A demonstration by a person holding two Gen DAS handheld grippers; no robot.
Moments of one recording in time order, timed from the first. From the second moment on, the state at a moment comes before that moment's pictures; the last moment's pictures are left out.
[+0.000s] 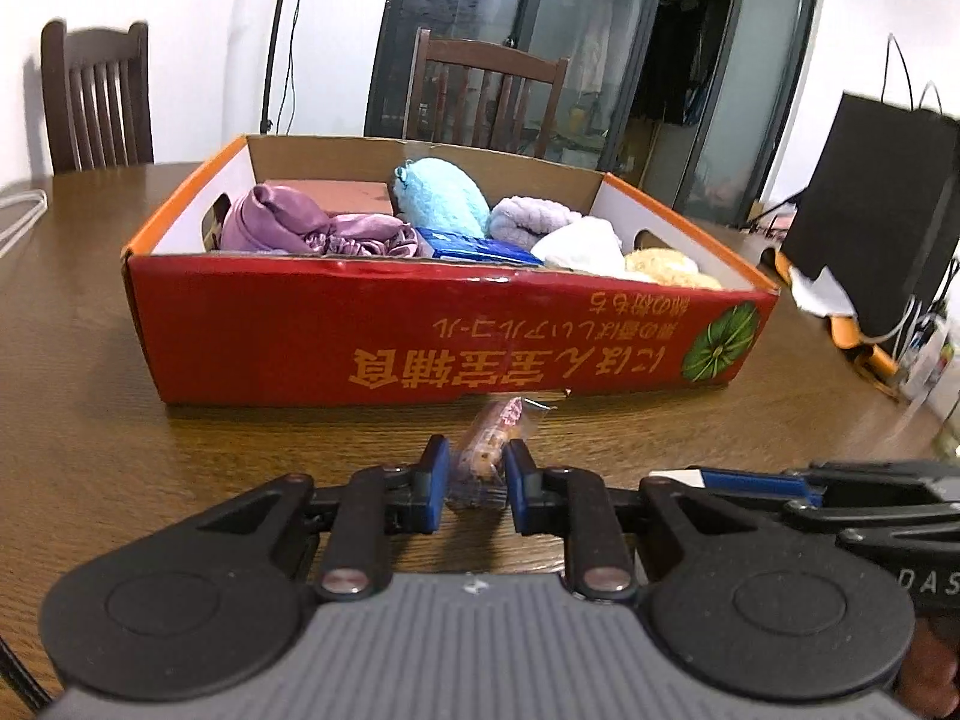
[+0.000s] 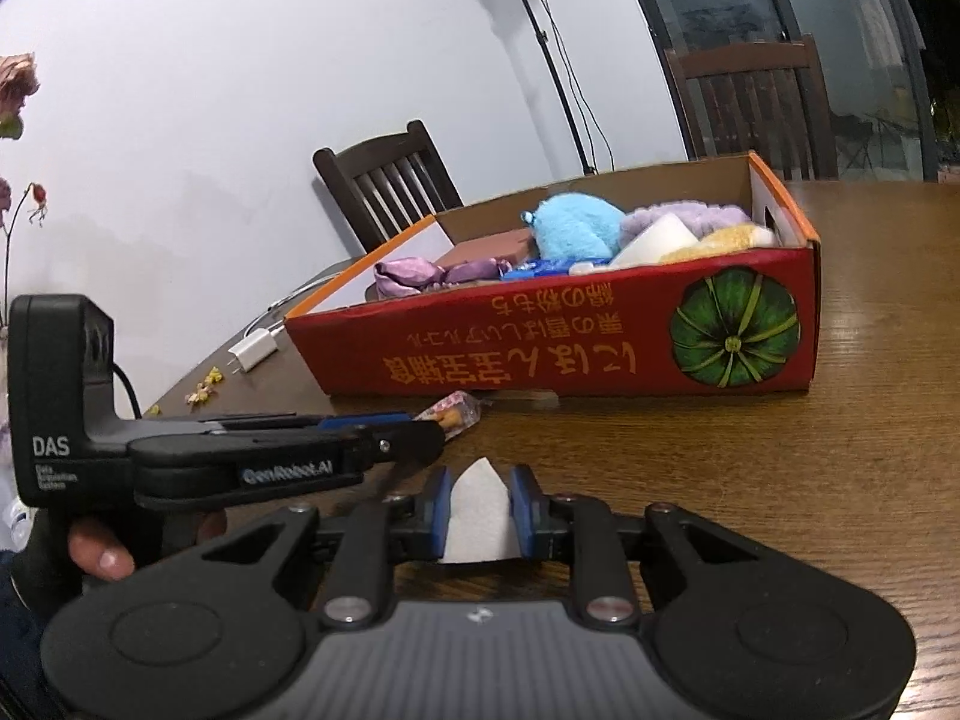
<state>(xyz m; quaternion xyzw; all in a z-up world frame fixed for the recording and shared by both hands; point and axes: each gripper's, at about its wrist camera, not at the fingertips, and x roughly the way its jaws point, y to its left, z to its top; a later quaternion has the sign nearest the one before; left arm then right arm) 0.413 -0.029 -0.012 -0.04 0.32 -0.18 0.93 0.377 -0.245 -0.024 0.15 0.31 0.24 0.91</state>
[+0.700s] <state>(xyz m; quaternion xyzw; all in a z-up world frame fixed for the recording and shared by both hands) 0.265 0.002 0.007 -0.19 0.30 -0.19 0.92 0.256 -0.238 -0.007 0.18 0.29 0.19 0.92</state>
